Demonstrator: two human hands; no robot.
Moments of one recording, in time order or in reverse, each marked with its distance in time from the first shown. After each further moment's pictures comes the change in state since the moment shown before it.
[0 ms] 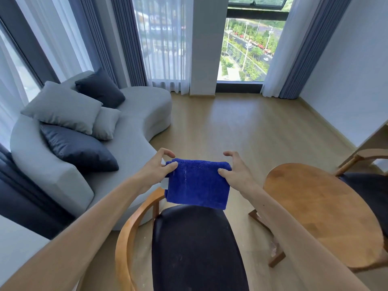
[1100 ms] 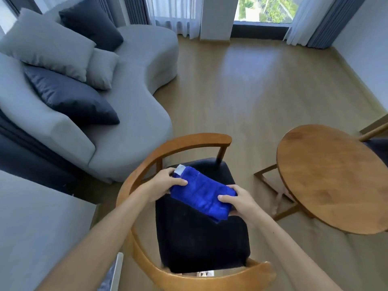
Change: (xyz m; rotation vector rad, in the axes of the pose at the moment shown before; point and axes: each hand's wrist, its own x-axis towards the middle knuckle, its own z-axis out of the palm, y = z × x) left_hand 0.022 -0.166 0.083 -0.281 -0.236 -0.412; right_hand -0.028 0.168 0.087 0.364 -0.334 0.445
